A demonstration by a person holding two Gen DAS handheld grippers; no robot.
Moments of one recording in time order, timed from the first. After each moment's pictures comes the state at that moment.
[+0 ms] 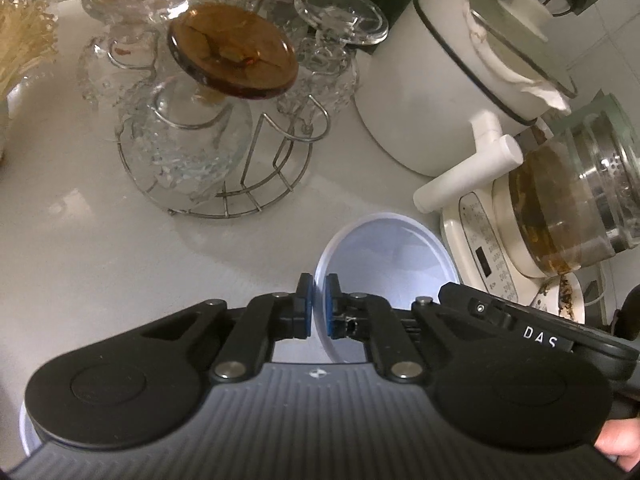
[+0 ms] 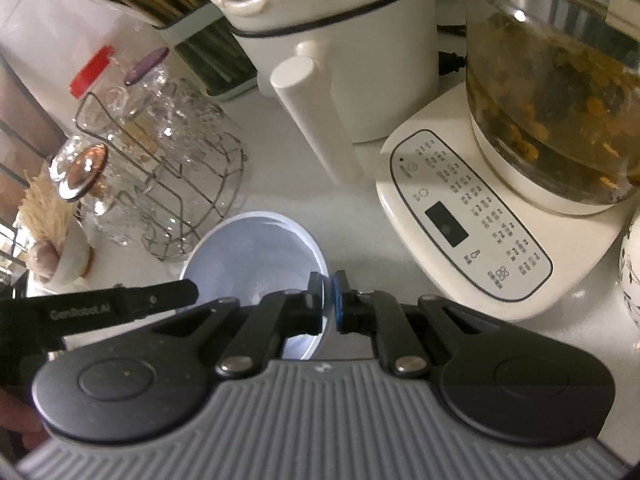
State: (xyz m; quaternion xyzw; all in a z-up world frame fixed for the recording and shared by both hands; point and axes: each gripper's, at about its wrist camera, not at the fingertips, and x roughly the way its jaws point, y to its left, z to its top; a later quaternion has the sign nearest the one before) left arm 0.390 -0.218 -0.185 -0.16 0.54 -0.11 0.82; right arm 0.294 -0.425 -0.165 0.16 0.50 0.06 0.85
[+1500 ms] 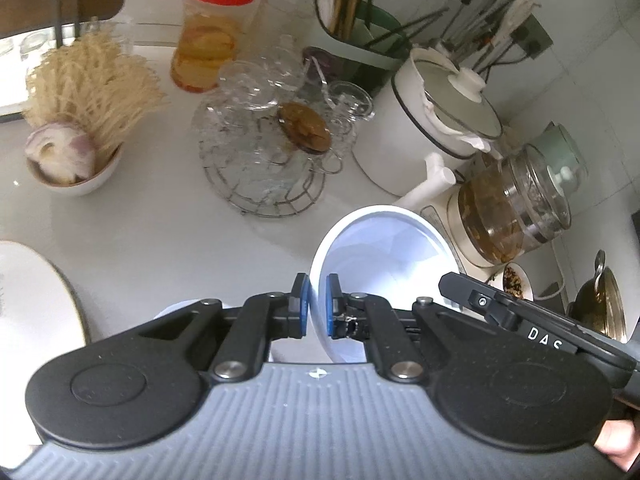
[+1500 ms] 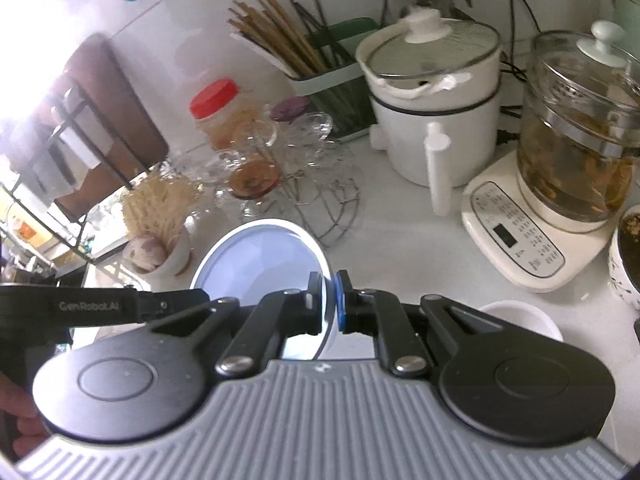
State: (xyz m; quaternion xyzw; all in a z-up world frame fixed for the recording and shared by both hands) left arm 0.297 -0.134 -0.084 -0.18 0.50 -0.11 0.84; right arm 0.212 -0.355 -0.067 0.14 0.42 0.11 0.89
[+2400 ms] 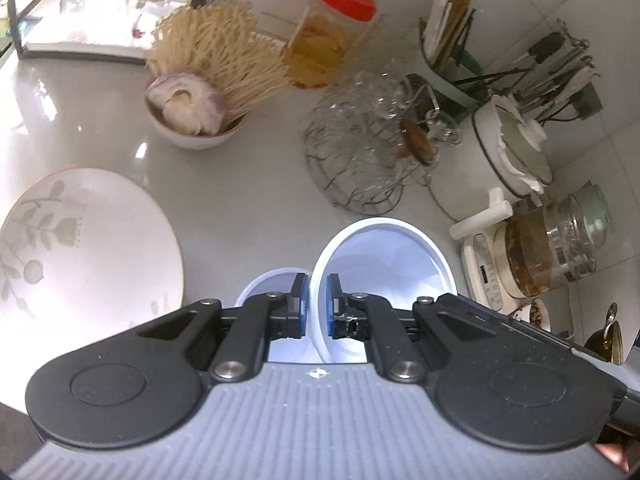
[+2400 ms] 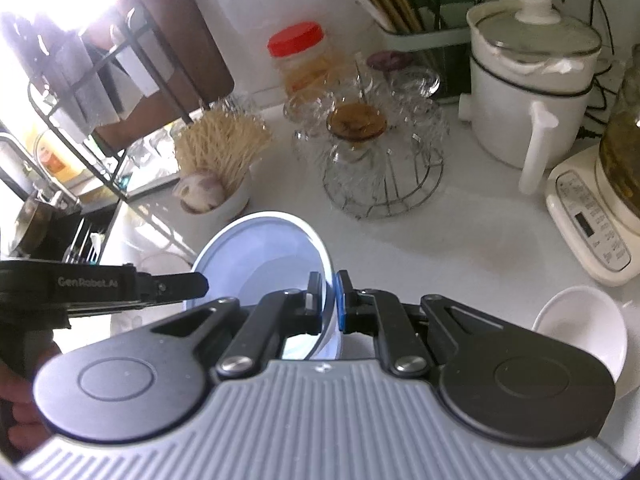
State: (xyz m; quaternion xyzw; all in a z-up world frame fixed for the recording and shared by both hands) left arm 0.247 -0.057 -0.097 -0.25 0.50 -0.03 0.83; right arm 0.203 -0.282 -0.081 0.09 0.46 0.17 0.87
